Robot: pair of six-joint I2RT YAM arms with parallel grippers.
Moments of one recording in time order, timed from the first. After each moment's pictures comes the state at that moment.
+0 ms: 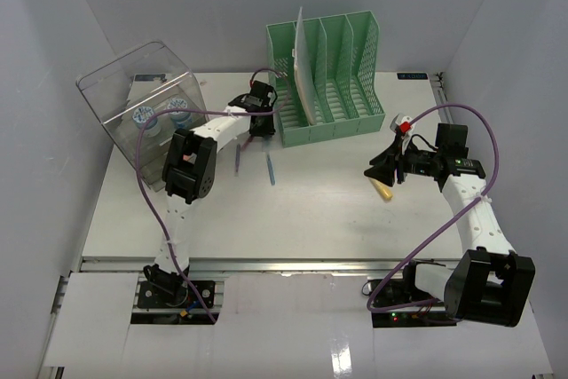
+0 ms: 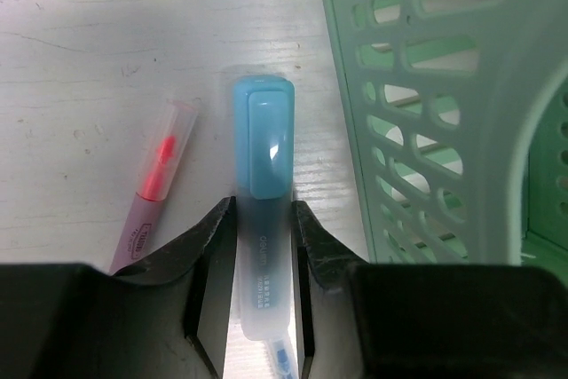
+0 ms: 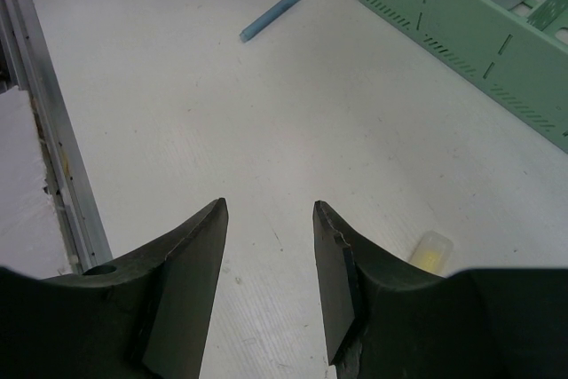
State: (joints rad) left arm -0.44 2.30 1.84 -0.48 -0.10 -0.39; right arm -0.09 1.15 0.87 -0.56 -1.12 -0.63
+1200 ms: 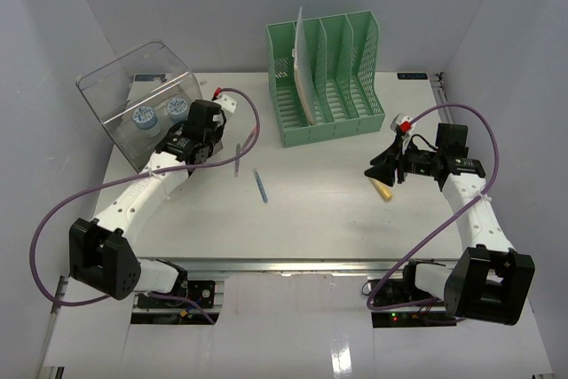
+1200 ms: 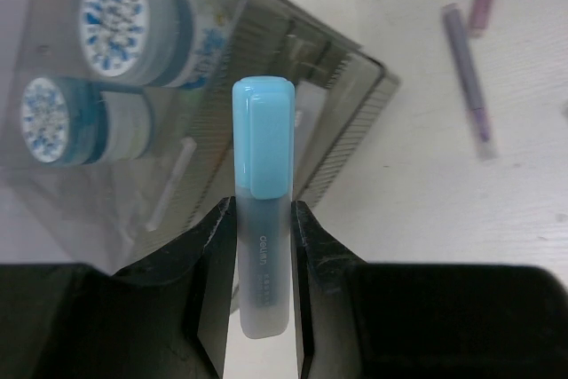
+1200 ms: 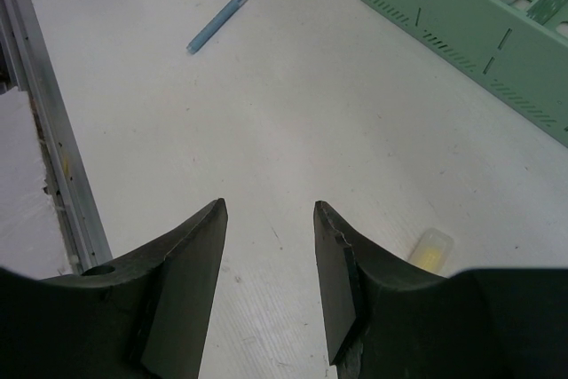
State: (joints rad) left arm -0.39 1.34 1.15 -0.52 -0.47 0.33; right arm -0.10 1.16 0.87 -0.56 -1.12 -0.63
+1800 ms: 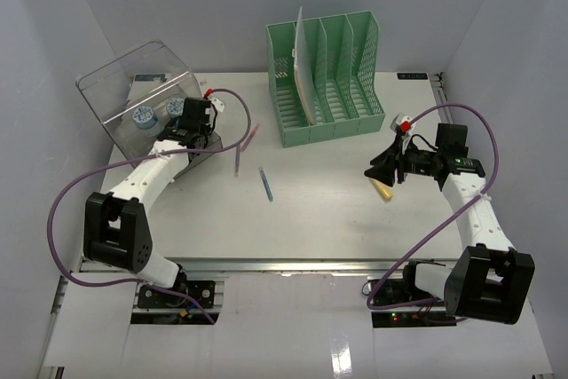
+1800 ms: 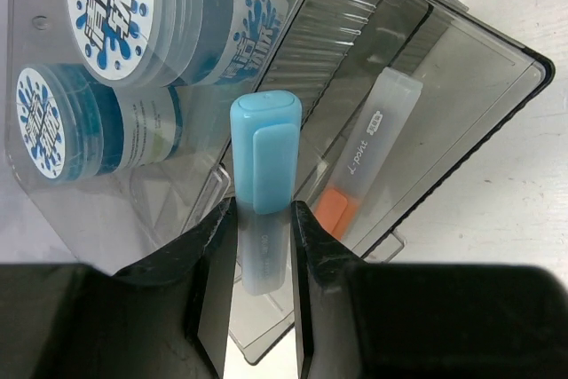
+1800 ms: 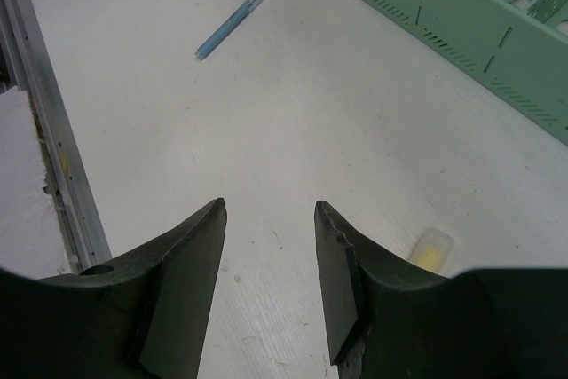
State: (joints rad) left arm -0.26 1.50 1.14 -0.43 -0.51 0.45; right arm -0.10 1.17 0.87 -0.56 -1.12 -0.63
